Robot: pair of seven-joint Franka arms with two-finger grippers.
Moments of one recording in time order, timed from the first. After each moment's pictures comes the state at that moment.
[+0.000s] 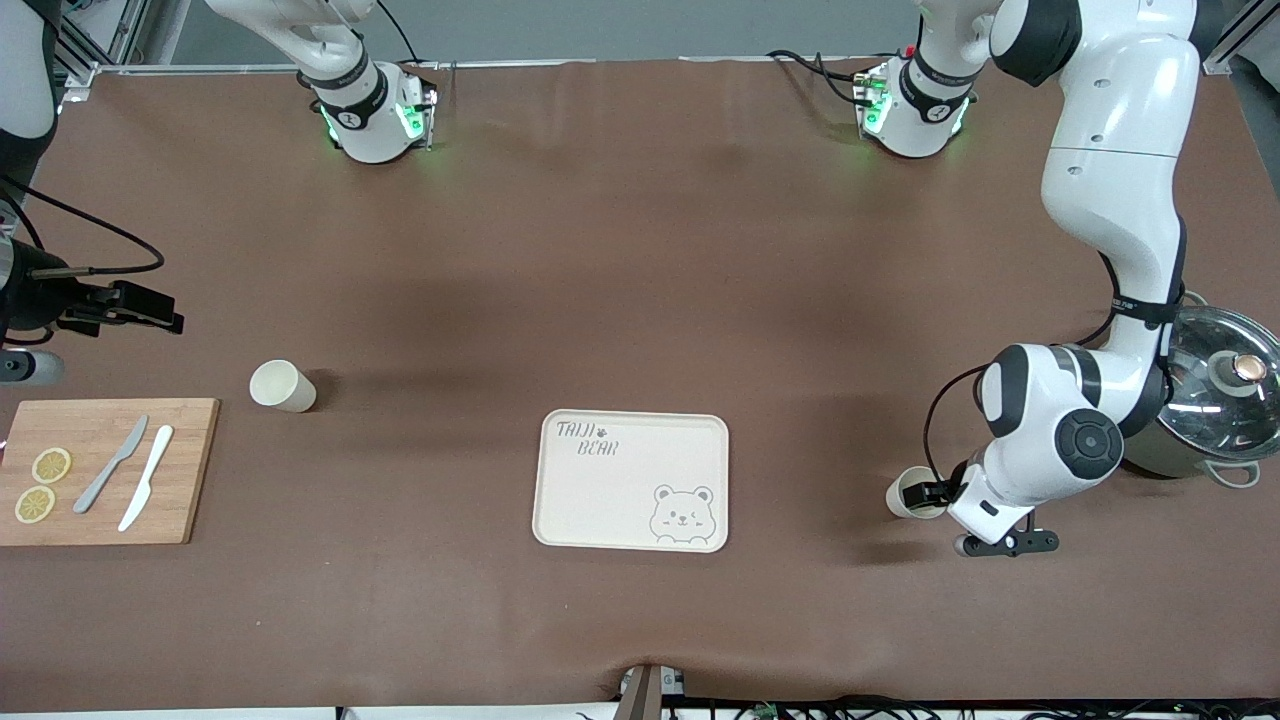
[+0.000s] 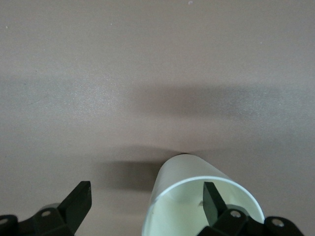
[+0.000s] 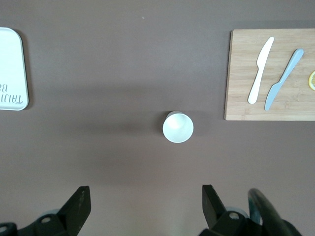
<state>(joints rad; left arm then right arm) -0.06 0.80 -0.06 -1.45 0.02 2.30 -0.18 -0.05 0.22 0.02 -1.39 0.01 1.48 -0.05</state>
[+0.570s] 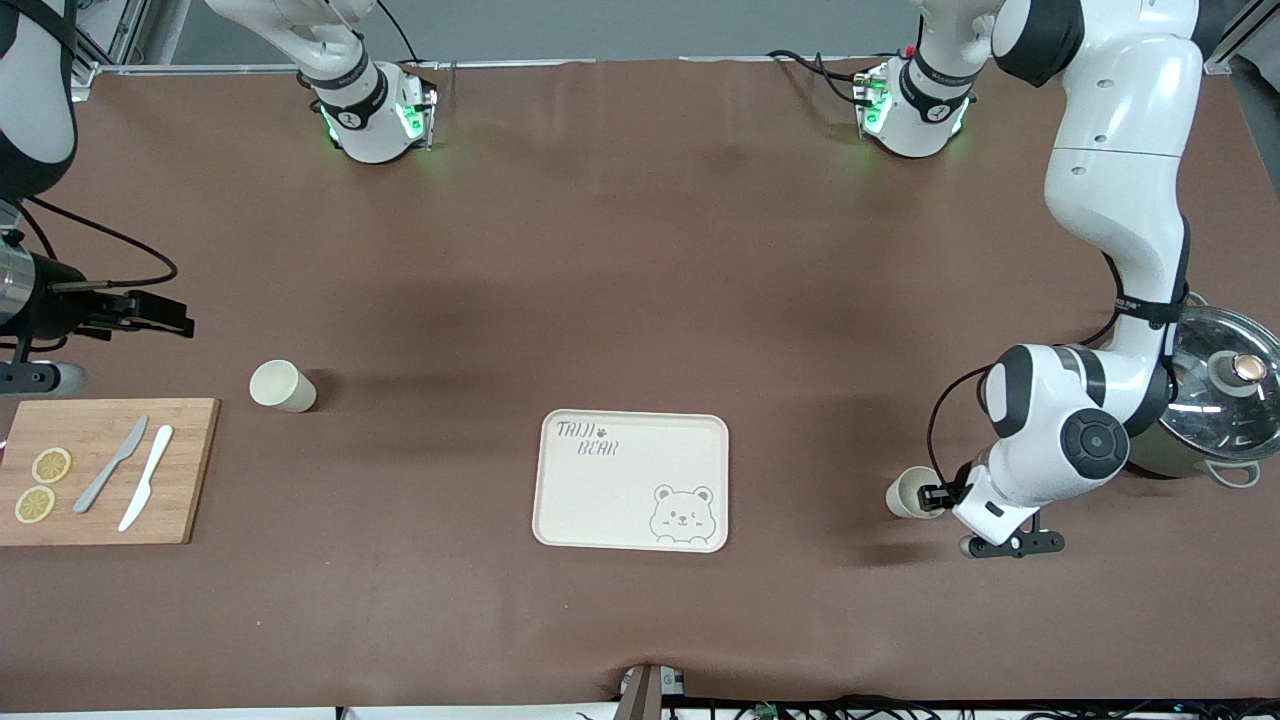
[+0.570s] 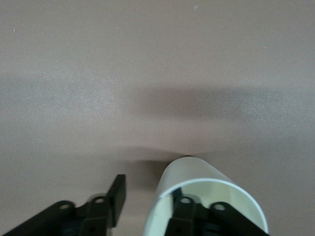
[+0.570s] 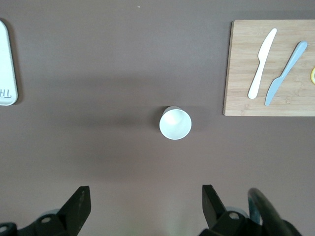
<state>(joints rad) -0.05 0.80 -0.06 -1.44 0.02 2.30 -0.18 -0.04 0.25 0.01 -1.40 -0.01 1.48 -0.05</state>
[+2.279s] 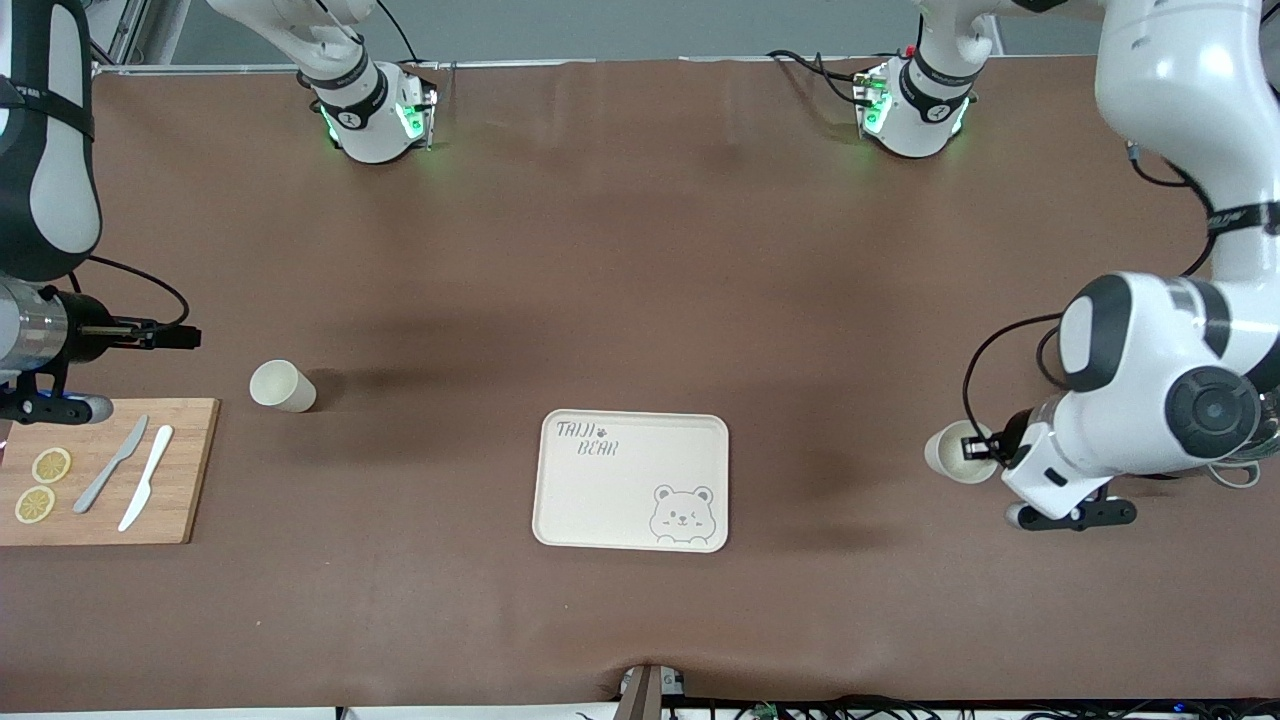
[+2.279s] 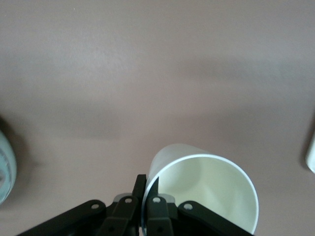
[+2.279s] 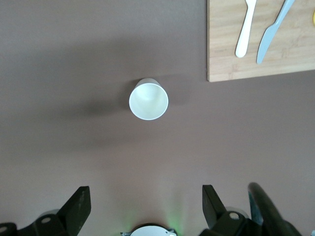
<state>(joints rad) -0.09 0.57 -0.07 -1.27 0.02 1.71 -0.20 -0.09 0.32 0.00 -1.46 -0.05 1.44 0.03</state>
